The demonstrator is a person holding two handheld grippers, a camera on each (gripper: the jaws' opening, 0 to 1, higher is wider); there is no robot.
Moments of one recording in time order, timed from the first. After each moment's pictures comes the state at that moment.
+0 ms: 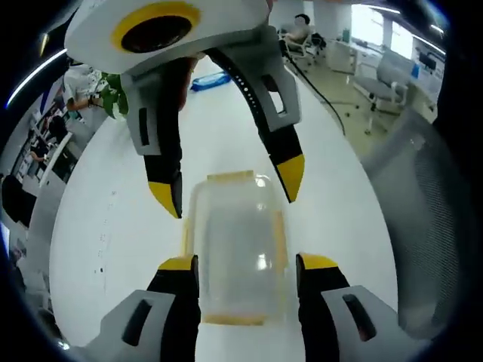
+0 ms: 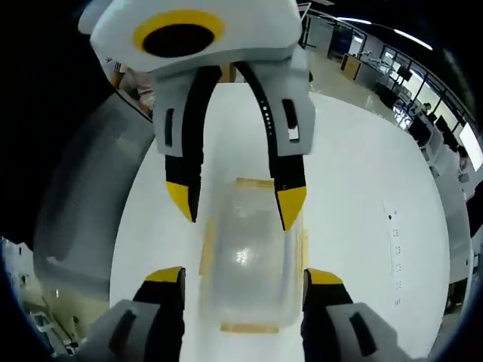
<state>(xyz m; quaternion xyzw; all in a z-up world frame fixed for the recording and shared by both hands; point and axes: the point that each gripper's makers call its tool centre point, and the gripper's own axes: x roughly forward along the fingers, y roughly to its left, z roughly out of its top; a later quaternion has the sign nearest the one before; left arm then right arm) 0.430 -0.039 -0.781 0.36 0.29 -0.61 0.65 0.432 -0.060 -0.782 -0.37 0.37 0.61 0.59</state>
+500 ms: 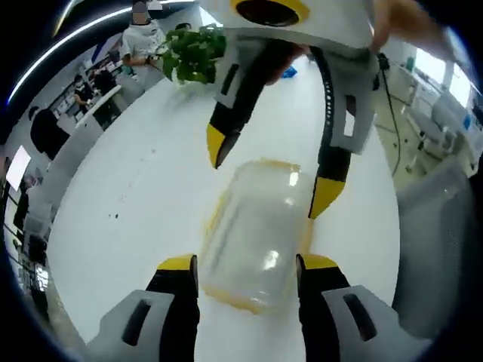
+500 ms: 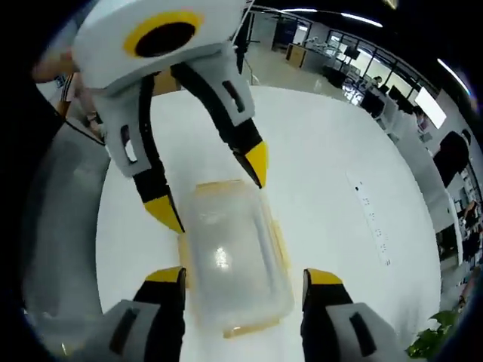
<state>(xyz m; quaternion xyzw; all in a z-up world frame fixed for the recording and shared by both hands) 0.454 -0.017 -0.774 0.29 0.34 -0.47 0.76 0.452 -0.063 -0.779 -0.33 0.38 0.48 0.72</state>
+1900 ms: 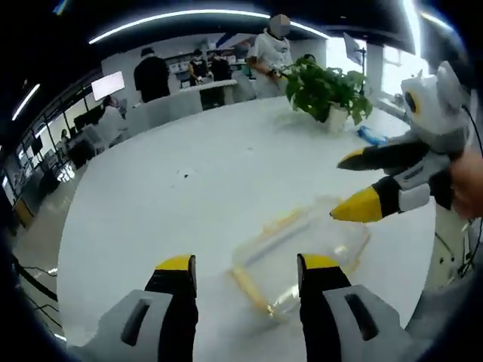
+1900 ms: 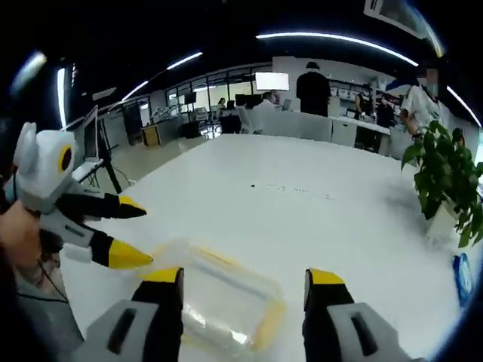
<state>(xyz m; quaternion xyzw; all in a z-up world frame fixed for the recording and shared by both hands) 0.480 0.025 -0.767 0.05 0.30 -0.25 0.92 0.475 -0.109 -0.772 0.02 0.29 0.21 0.93</state>
